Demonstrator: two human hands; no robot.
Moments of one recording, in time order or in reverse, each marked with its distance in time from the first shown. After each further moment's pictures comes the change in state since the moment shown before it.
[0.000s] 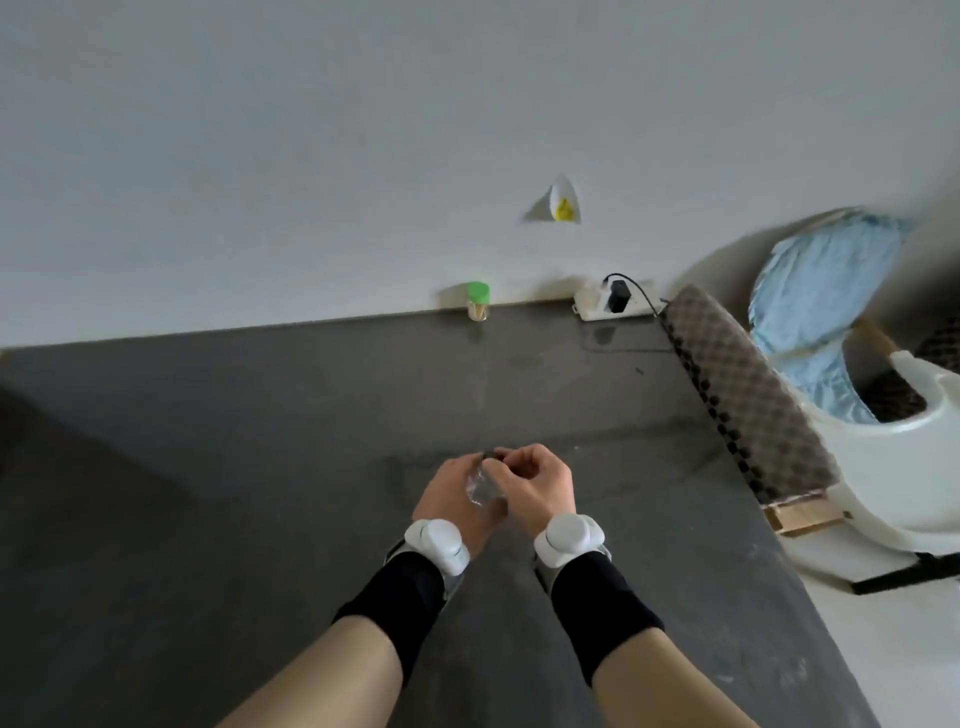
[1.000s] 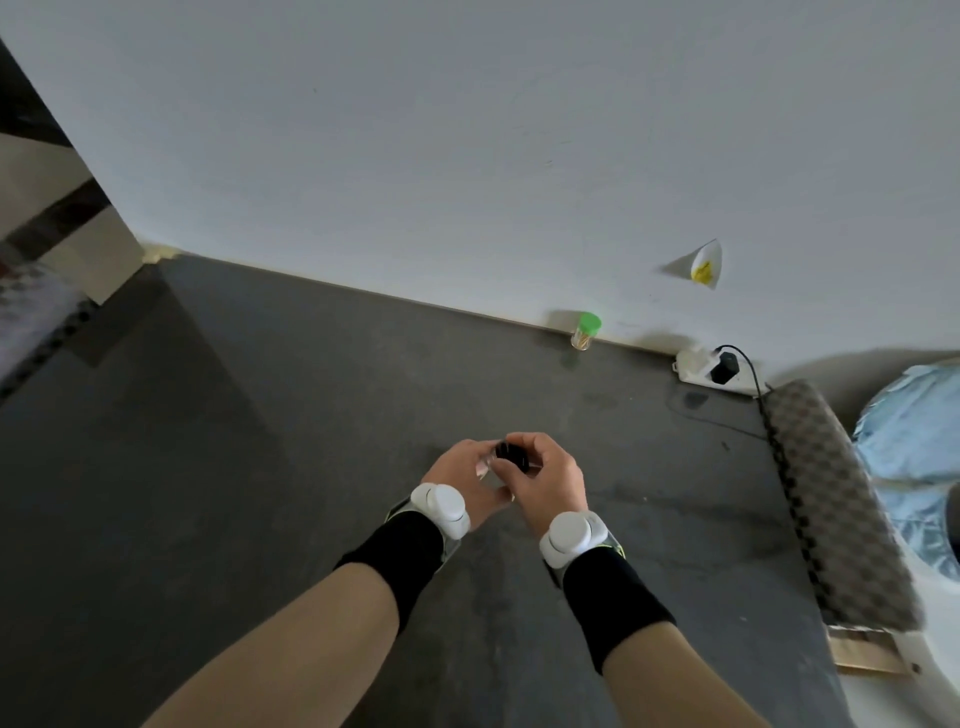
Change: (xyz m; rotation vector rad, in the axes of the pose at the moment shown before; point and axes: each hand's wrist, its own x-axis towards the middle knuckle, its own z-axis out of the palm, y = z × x) left_hand -0.021 -0.041 -0.079 0.093 0.120 -0.073; right_hand -0.020 -0.037 0.072 -0.386 -0.285 -0.297
